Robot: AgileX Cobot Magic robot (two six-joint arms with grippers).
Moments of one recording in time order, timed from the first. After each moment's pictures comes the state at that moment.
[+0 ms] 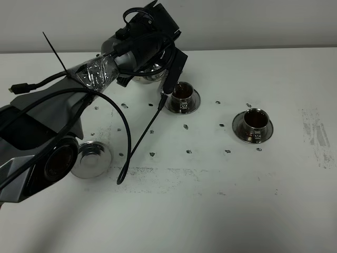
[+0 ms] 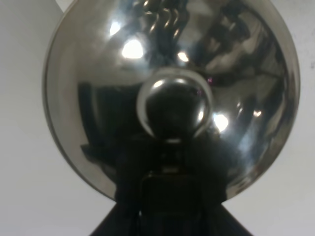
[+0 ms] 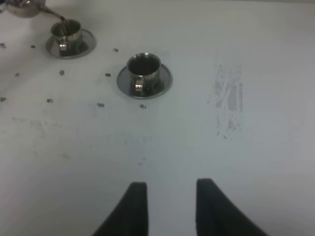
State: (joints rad) left arm -0.59 2.47 -2.30 0.70 1.05 1.18; right arm 0.11 -0.01 -0.52 0.10 1.12 -0.08
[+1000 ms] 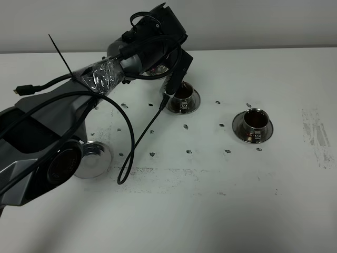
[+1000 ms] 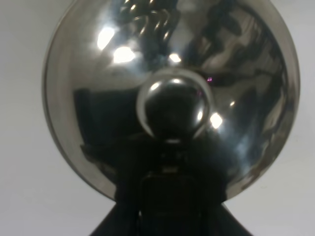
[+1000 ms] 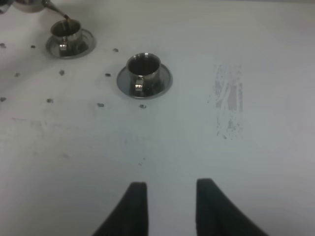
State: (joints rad) left arm -0.62 2.47 -2.30 0.75 1.02 1.21; right arm 0.11 -0.01 -0.52 0.10 1.12 -0.08
